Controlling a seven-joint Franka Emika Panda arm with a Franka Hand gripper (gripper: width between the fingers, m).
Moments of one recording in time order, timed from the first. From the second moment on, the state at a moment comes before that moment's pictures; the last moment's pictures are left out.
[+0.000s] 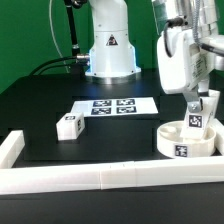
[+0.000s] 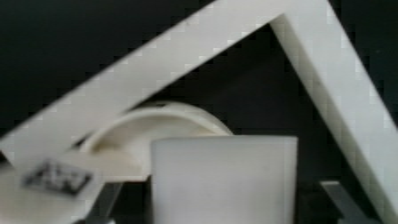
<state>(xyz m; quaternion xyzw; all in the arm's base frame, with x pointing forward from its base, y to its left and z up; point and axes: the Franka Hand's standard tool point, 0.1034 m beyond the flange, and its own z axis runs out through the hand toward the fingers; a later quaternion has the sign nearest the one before) 0.602 0.105 0.085 -0.48 0.87 0.04 0.10</state>
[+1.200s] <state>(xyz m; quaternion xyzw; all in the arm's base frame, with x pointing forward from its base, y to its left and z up) 0.612 0.132 0.129 -0.63 0.76 0.02 0.16</state>
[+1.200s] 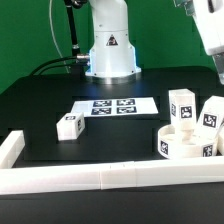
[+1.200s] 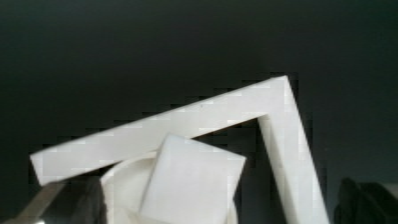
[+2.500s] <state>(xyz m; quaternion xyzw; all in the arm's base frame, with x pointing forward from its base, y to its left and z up) 0.613 0.129 0.129 -0.98 0.17 -0.05 0.08</state>
